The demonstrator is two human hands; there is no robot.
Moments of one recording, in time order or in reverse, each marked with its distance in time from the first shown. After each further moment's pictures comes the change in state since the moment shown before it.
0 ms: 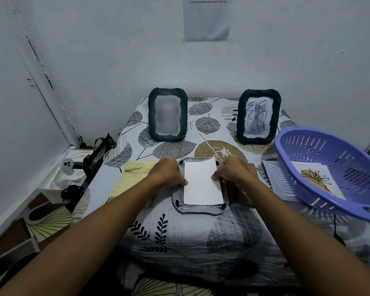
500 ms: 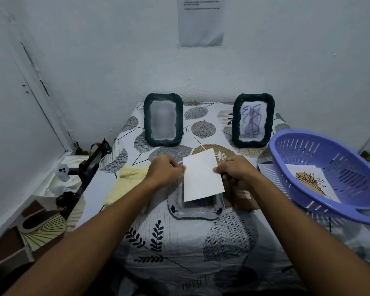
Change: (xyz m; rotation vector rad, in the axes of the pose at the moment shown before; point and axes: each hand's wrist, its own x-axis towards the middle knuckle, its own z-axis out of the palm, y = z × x) left_hand -0.004 0.007 -0.003 -0.331 0.189 0.058; right_hand 0.003 0.005 -0.025 0.319 -0.098 0.041
